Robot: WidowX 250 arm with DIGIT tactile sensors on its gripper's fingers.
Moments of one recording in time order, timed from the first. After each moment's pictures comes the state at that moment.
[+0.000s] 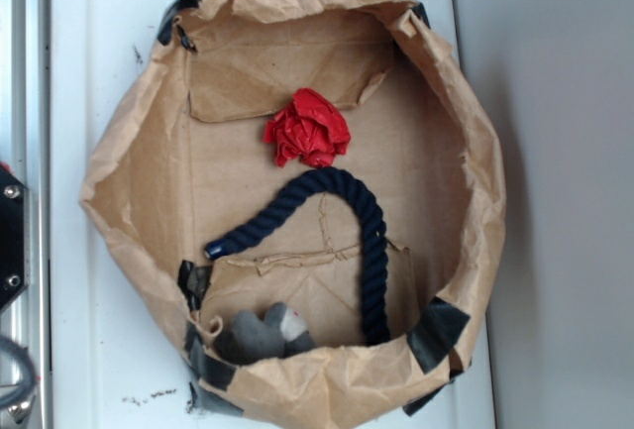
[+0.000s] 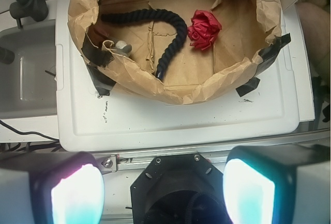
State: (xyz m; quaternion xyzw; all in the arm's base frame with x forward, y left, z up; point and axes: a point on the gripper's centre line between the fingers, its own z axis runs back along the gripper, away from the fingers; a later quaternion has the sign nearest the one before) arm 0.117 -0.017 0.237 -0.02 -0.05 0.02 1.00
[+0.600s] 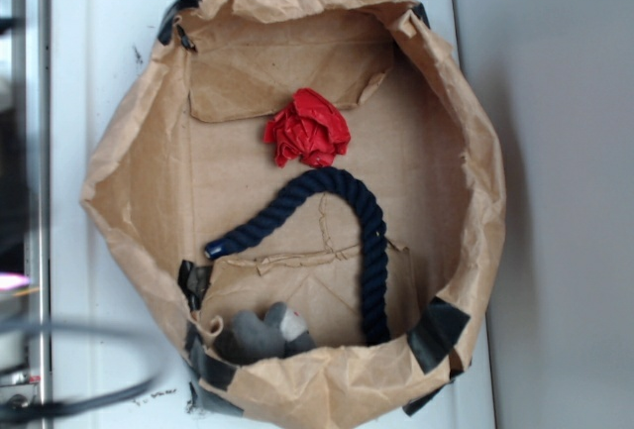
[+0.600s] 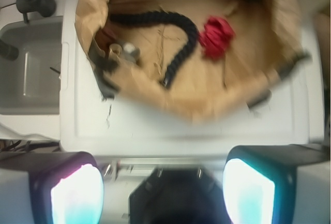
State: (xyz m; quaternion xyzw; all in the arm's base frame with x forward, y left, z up) arm 0.160 -0.014 0.217 -0.03 -0.03 -0.02 1.00
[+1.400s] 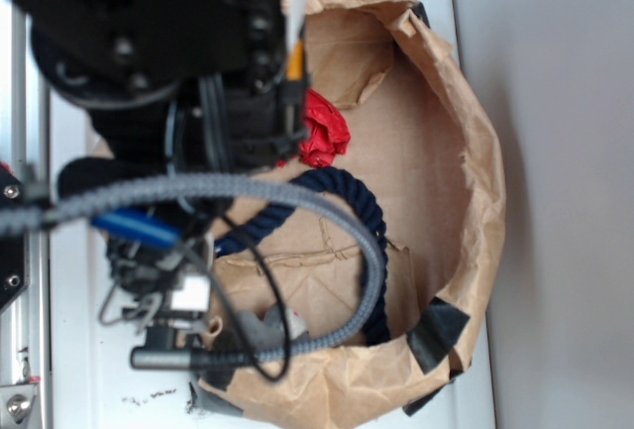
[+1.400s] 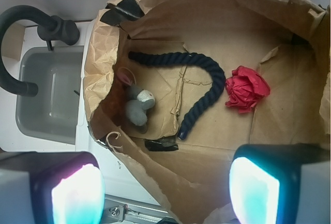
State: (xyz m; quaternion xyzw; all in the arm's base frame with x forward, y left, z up) arm 0.218 -0.006 0.209 -0.10 -0.04 -0.07 0.99
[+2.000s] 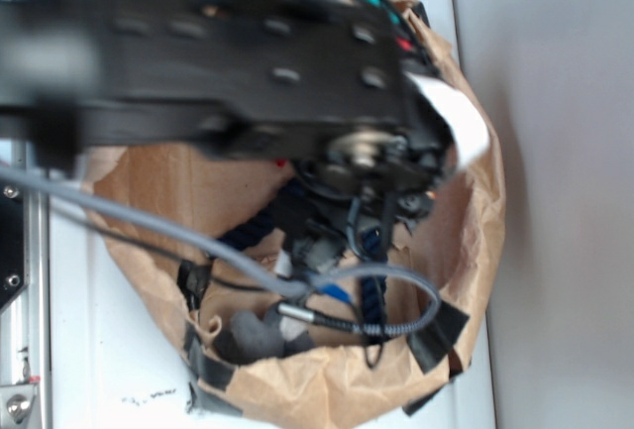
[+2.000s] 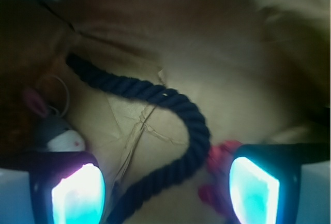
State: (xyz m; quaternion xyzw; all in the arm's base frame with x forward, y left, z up) arm 0.281 -0.007 0.100 -0.03 -0.04 -0.21 0.98
